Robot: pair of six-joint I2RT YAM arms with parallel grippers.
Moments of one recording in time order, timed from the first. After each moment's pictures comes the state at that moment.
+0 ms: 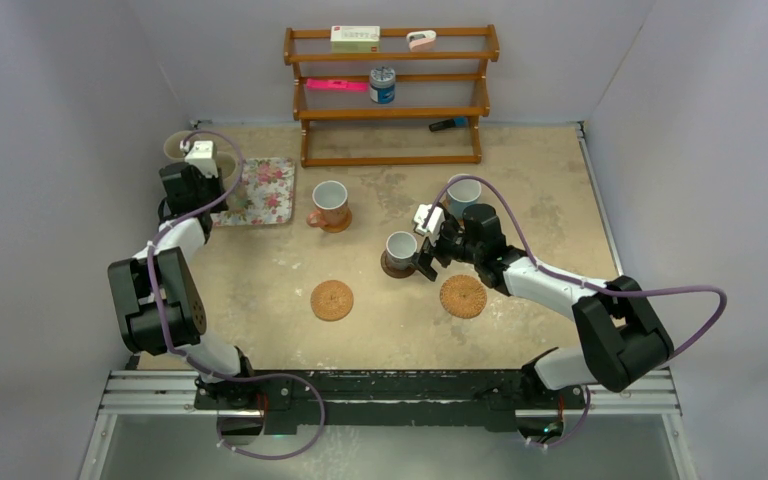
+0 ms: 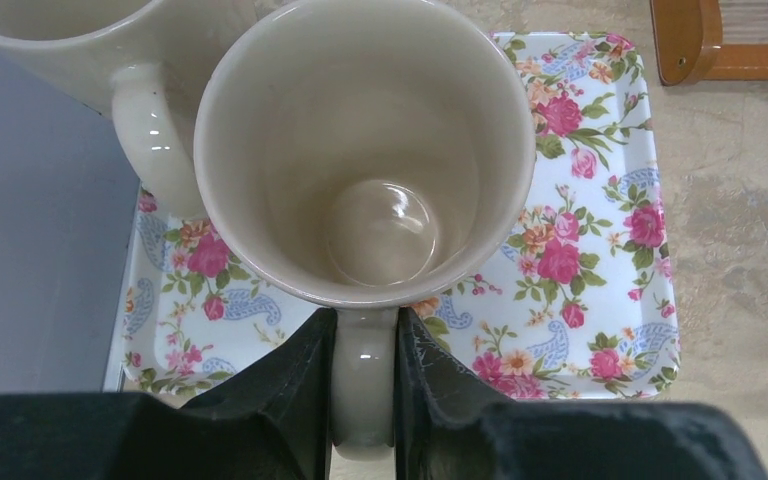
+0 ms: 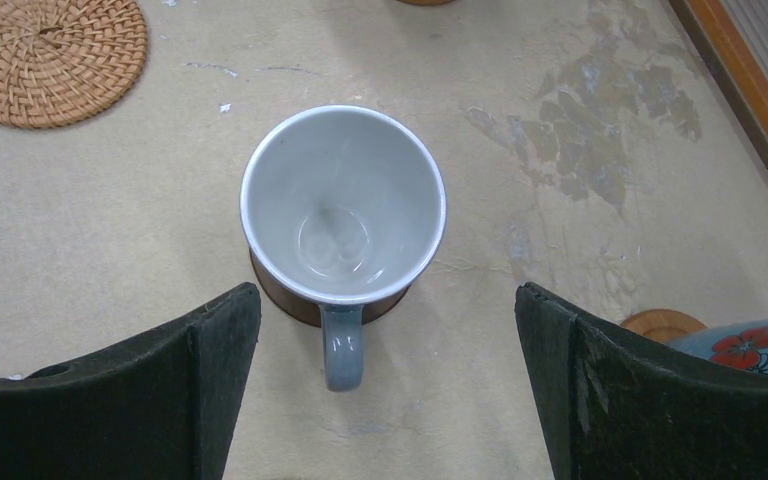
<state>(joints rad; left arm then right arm) 0.29 1.59 0.92 0.18 0.17 0.14 0.50 1.41 0.65 0.25 -0.49 -0.46</state>
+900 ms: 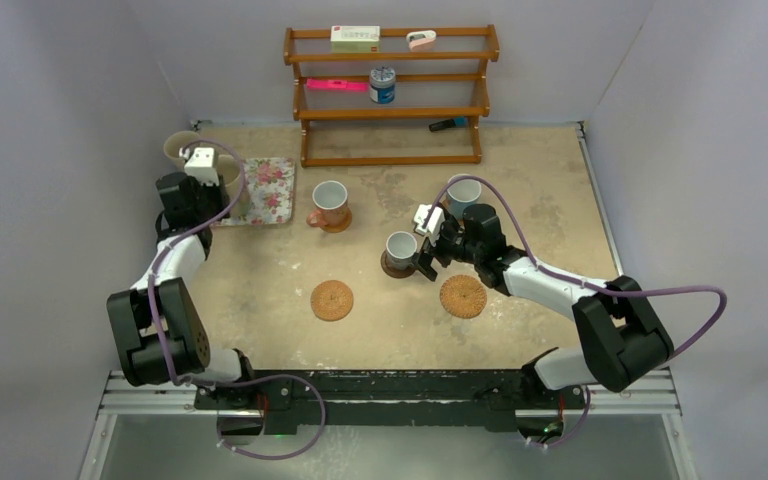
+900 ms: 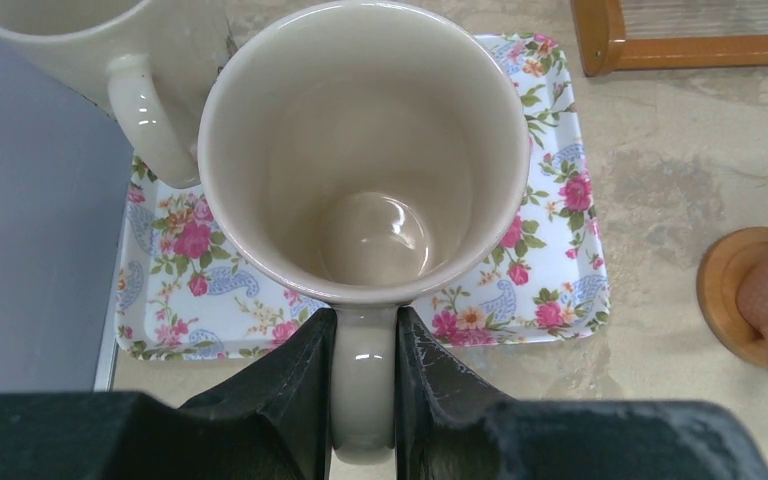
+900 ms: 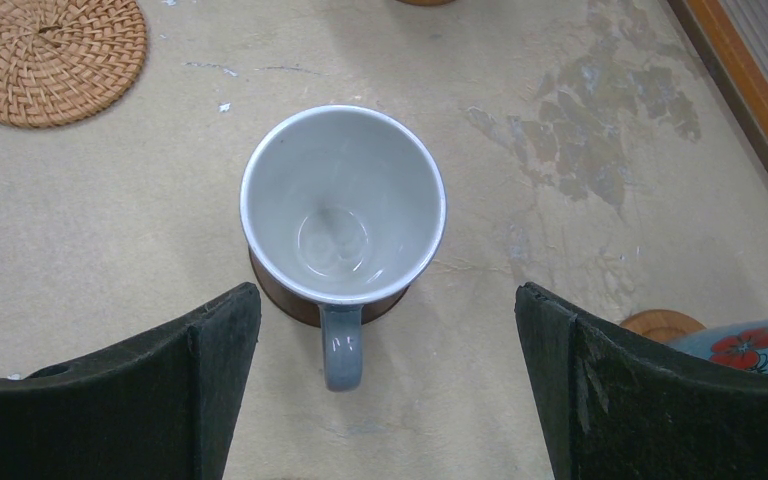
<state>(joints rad) 0.29 1.43 0.82 0.17 0.24 0.13 0.50 1.41 0.65 0.25 -0.49 -0.46</state>
